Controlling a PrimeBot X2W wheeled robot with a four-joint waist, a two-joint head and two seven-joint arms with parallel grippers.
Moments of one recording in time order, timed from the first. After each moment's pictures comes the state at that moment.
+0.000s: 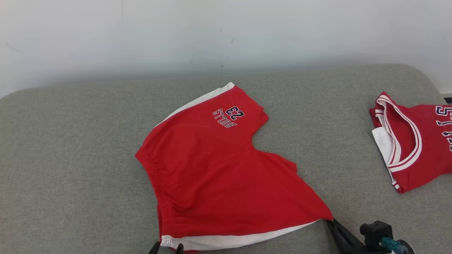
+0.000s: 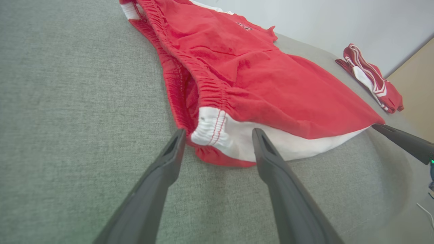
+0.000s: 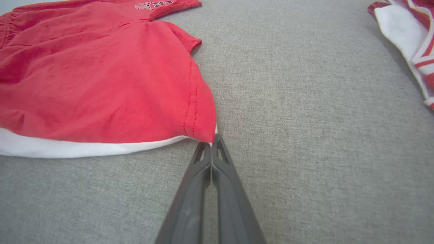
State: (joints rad) left arm 0.01 0.21 -0.41 0.36 -0.55 -0.13 -0.26; right arm -0.16 -0.37 0.43 0.61 0.47 0.13 -0.26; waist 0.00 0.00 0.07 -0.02
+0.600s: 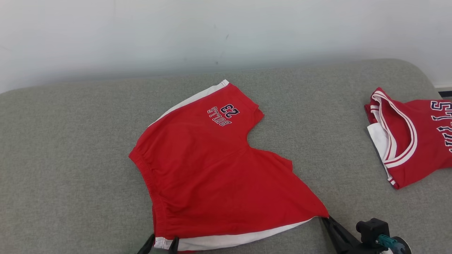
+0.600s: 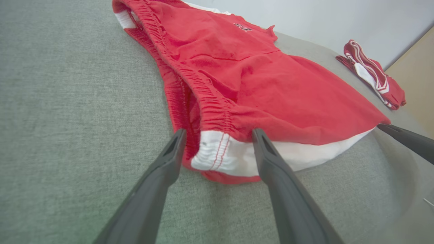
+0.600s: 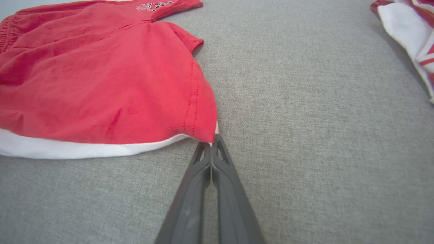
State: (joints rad) left arm -0.05 0.26 -0.44 0.38 -0.59 -0.13 -0.26; right arm -0.17 -0.37 0.45 0.60 0.47 0.13 -0.26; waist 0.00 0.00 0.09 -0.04
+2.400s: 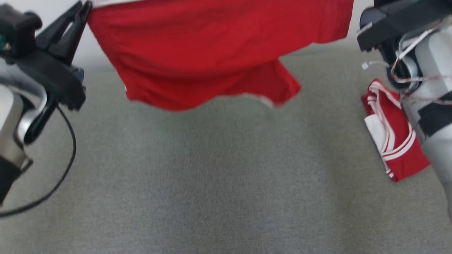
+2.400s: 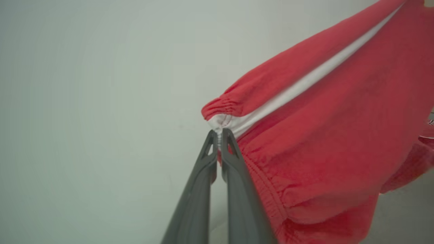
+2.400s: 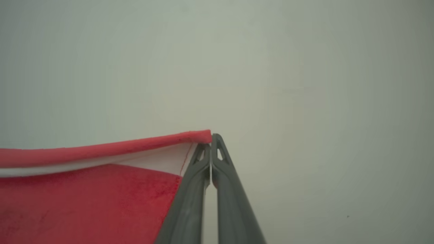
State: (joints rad) left arm -1.06 0.67 -0.72 0.39 -0.72 -0.13 -0.06; right arm -1.13 -0.42 0.48 0.63 0.60 0.13 -0.25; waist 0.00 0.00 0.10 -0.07
